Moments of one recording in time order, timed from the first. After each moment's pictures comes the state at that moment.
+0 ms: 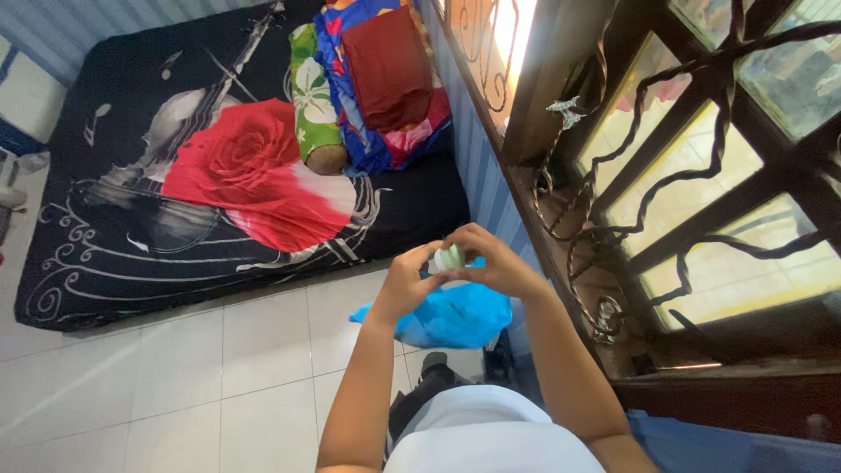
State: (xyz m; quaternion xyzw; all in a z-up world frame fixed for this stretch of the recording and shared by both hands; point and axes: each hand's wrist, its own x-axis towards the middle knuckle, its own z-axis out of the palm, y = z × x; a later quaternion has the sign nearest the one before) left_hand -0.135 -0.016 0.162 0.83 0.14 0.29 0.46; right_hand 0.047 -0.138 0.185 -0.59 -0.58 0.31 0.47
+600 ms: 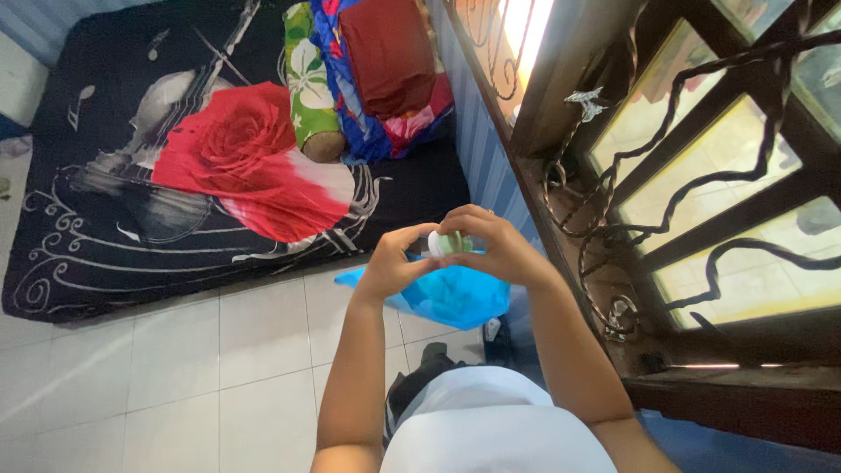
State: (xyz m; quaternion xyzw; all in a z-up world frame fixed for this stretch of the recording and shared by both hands) left_hand -0.144 0.035 0.165 0.78 0.11 0.26 0.56; right_hand 0.036 -0.112 0.230 -0.56 -0.68 0.18 0.45
